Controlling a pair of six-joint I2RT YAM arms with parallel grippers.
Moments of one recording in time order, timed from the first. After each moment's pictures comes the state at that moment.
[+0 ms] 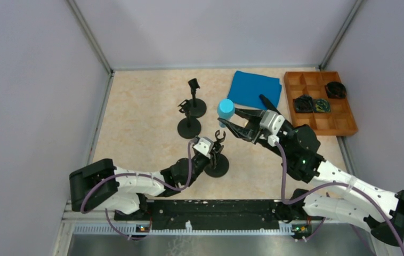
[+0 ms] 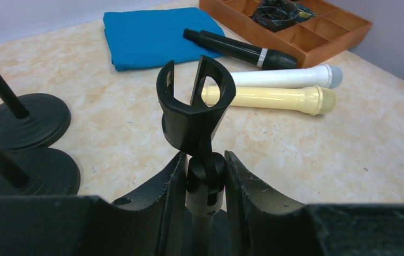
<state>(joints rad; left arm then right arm) -1.21 1.30 0.38 0.96 -0.52 -0.08 0.96 0.85 0.79 0.51 -0.18 -0.30</state>
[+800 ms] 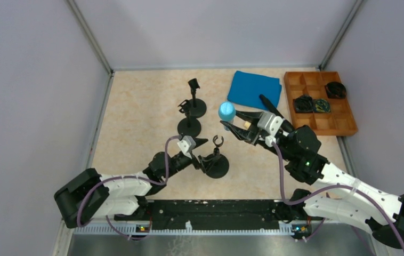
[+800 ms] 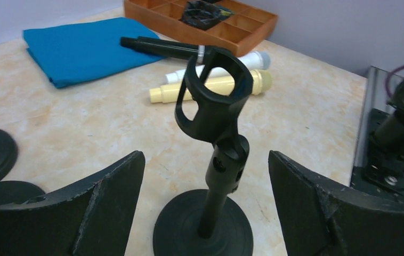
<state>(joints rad) -0.94 1.16 0.20 1.07 0.05 -0.13 0.96 0.80 0.78 0.39 -0.14 -0.33</state>
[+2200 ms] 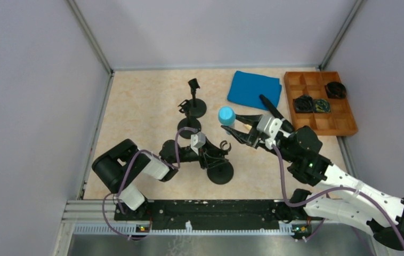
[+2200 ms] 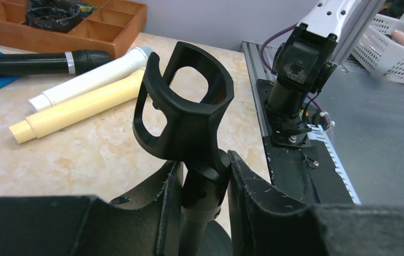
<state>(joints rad) -0.77 1.63 0.35 1.48 0.77 -0.33 0.96 0.77 0.78 0.31 -0.17 -0.33</state>
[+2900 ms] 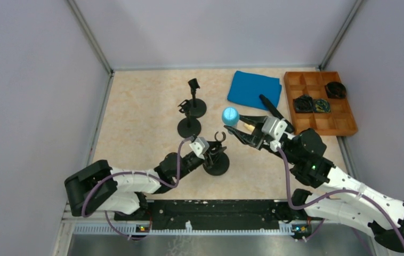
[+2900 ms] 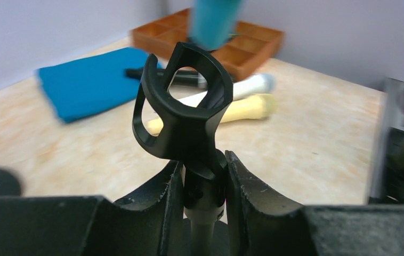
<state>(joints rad) -1.06 1.28 0.32 1.13 0.00 -0.04 0.96 0.73 0.76 0.31 -0.16 -0.34</state>
